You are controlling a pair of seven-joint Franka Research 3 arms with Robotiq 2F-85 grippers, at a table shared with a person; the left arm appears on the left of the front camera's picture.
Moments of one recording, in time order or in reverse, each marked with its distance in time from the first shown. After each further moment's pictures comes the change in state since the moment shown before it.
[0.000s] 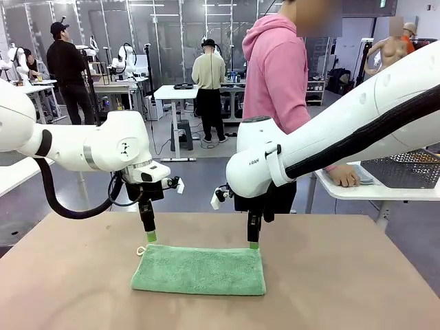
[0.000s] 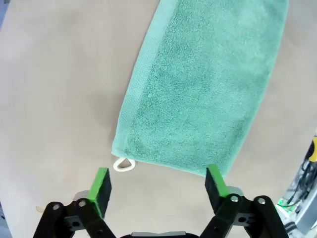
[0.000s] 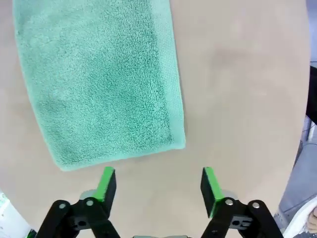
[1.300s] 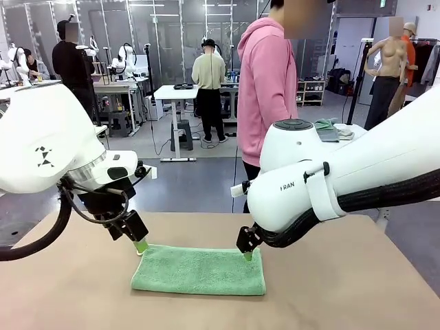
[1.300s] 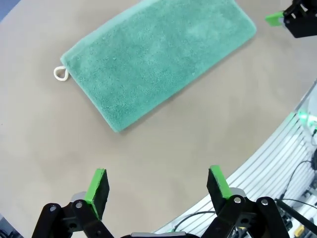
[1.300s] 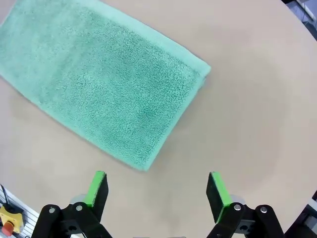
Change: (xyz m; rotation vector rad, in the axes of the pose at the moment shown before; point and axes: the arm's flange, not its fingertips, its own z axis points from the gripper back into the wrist) left arm -0.070 -0.184 0.070 0.095 -0.226 0.576; right arm -0.052 0.104 0.031 -0.035 -0.168 -0.847
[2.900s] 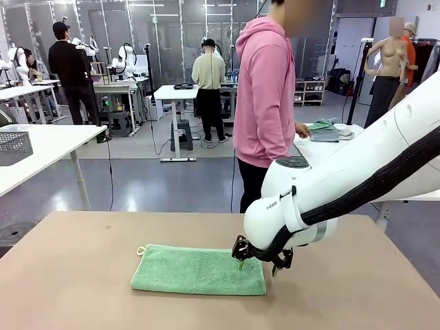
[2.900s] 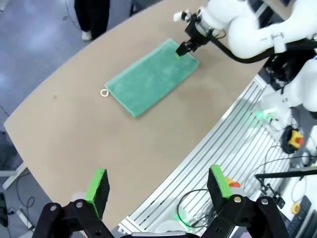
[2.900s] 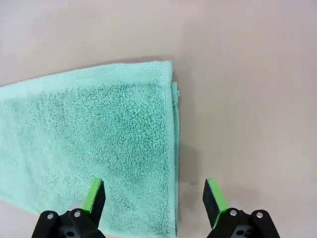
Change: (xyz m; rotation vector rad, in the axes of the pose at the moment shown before) left arm -0.155 0.029 0.307 -0.062 -0.380 -0.105; right arm 0.015 -0.020 -0.098 0.092 0.044 -0.647
